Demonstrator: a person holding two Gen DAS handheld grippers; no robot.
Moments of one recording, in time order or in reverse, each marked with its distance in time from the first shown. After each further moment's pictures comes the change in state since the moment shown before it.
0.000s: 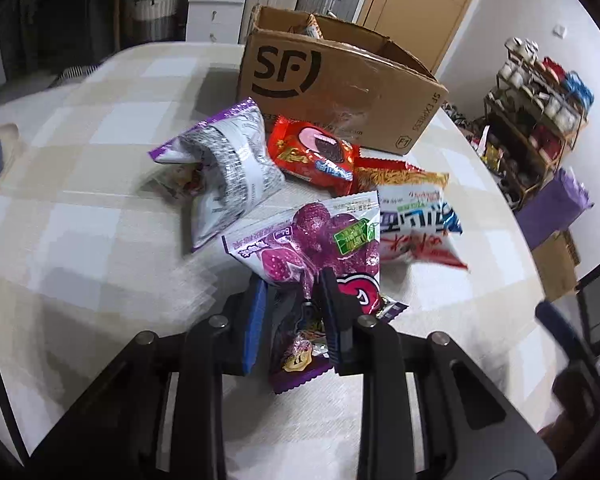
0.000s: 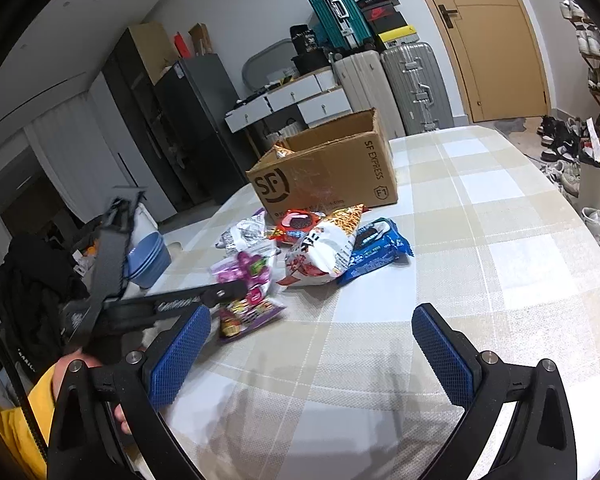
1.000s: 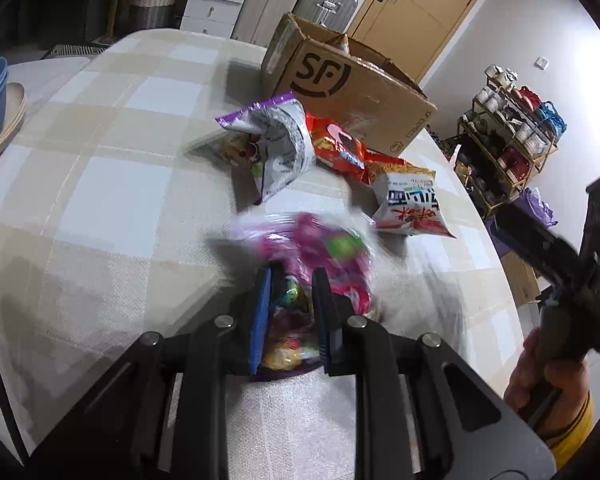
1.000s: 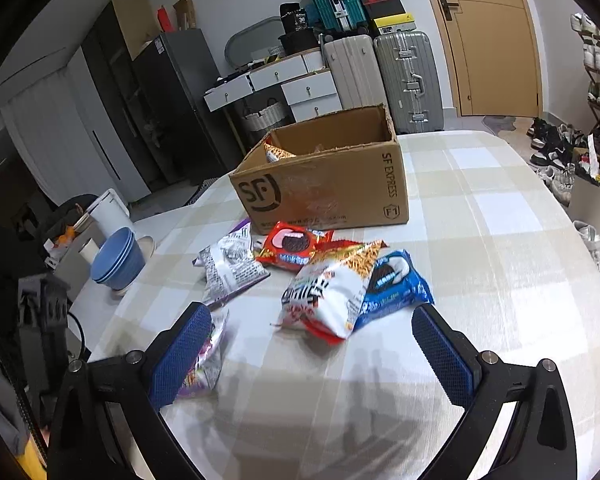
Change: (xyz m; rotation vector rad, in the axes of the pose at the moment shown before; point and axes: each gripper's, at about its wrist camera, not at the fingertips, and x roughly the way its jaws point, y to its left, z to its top) left arm -0.045 0.074 -0.058 -0.086 -0.022 -0.176; right arm 0.055 0.025 0.048 -0.042 0.077 -0.105
